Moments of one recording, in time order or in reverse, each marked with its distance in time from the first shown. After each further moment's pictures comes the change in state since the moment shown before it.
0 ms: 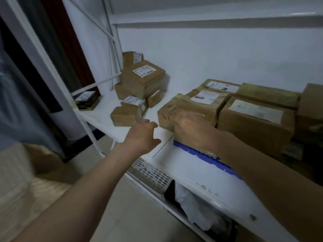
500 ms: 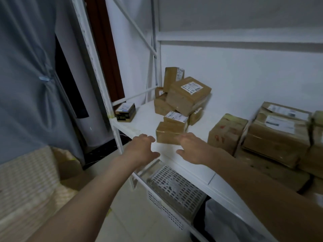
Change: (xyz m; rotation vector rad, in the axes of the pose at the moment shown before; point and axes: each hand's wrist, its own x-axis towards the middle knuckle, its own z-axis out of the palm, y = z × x) left_hand 0.007 -0.217 -0.048 -0.035 -0.037 -0.147; right_hand 0.152 -0.148 0.066 0.106 -0.198 -0.007
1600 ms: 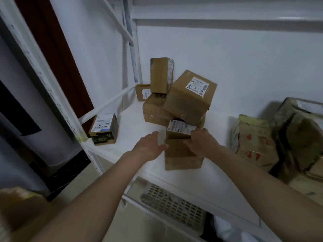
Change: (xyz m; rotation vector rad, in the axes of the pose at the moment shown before) left_hand 0.263 -0.083 0.017 -0.179 -0.238 0.205; right_hand 0.215 0.060 0.043 0.032 0.068 0.574
